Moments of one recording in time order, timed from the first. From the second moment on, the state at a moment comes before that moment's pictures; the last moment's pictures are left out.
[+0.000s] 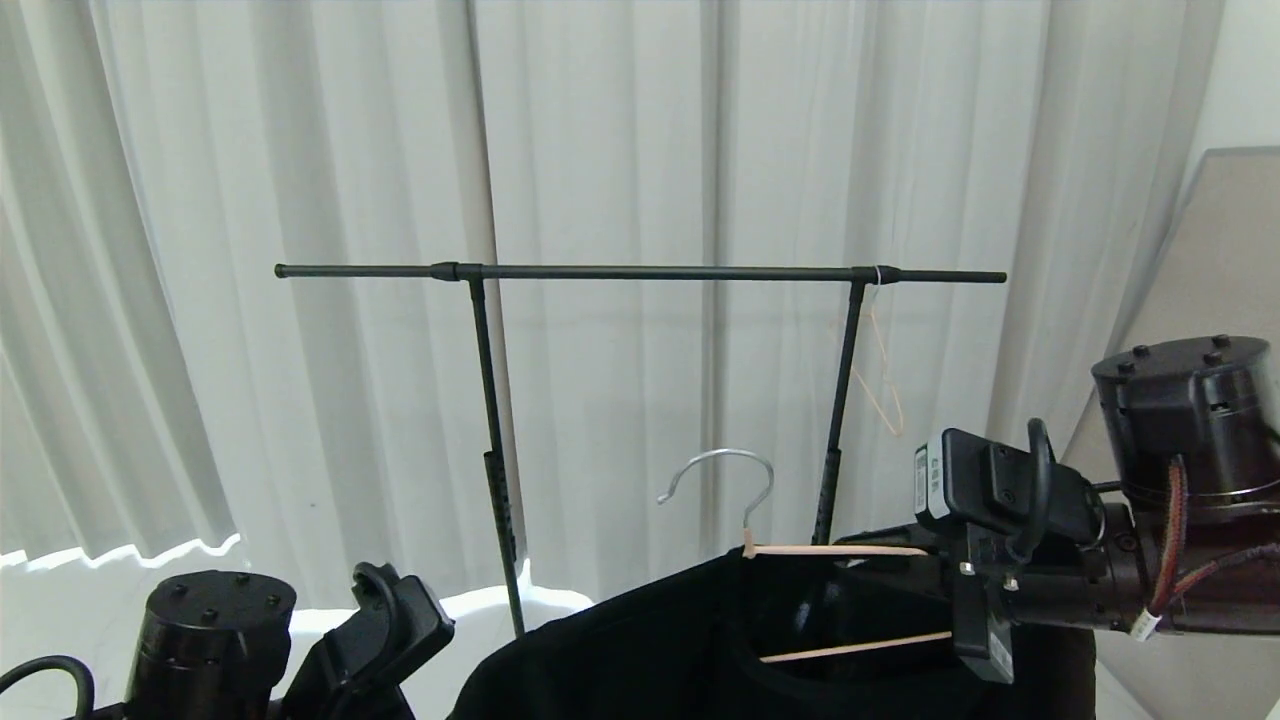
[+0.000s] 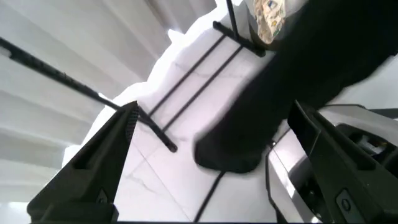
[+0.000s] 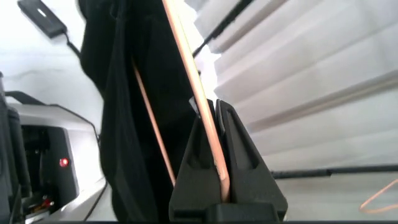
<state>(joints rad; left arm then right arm) -0.40 1.54 -0.10 -0.76 -0.23 0.40 0.74 1.46 -0.77 -0.18 0.32 -0.57</state>
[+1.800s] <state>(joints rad) -0.45 1.44 -0.22 -0.76 -0.03 0.17 0.46 1.38 -0.77 -0.14 -0.10 -0.25</state>
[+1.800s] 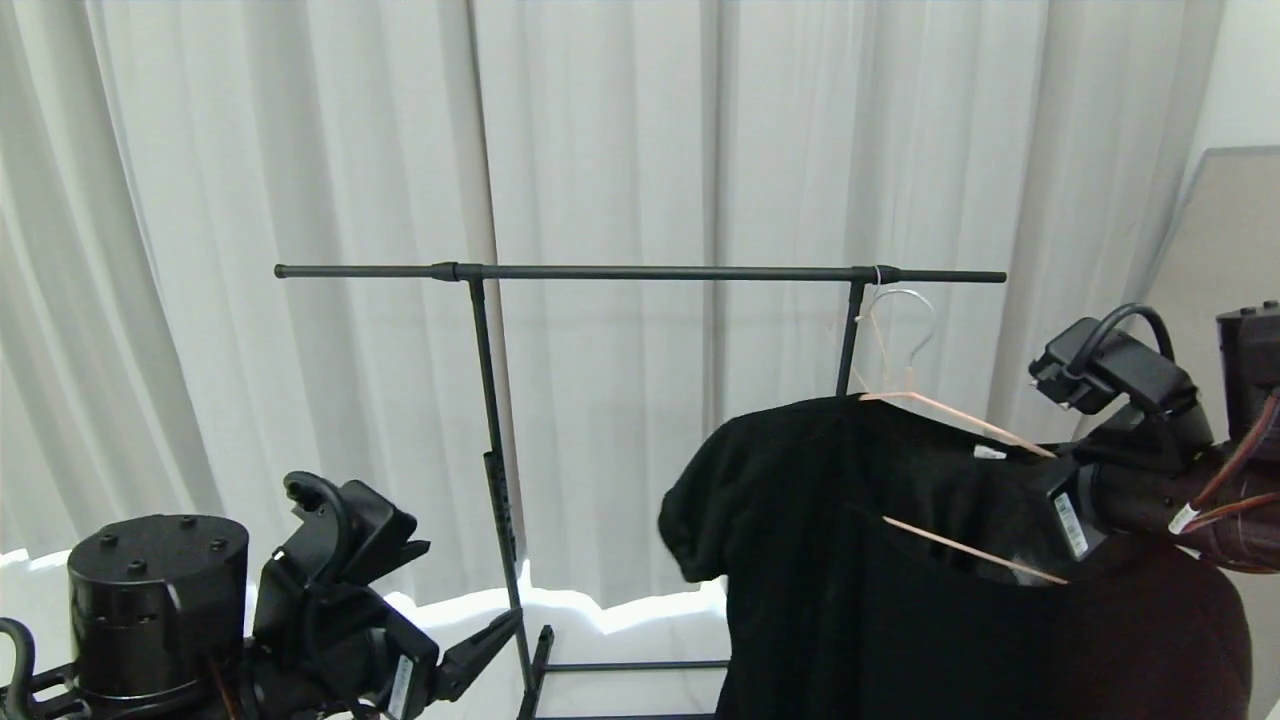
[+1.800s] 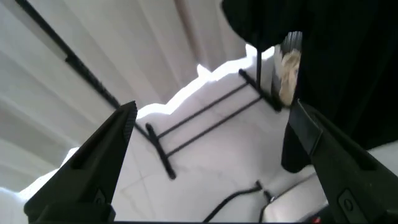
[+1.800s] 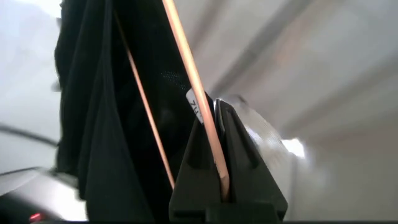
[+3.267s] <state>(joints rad) -0.62 1.45 -0.29 -0.76 0.25 0.12 0.34 1.43 -0.77 -0.19 -0.20 -0.12</state>
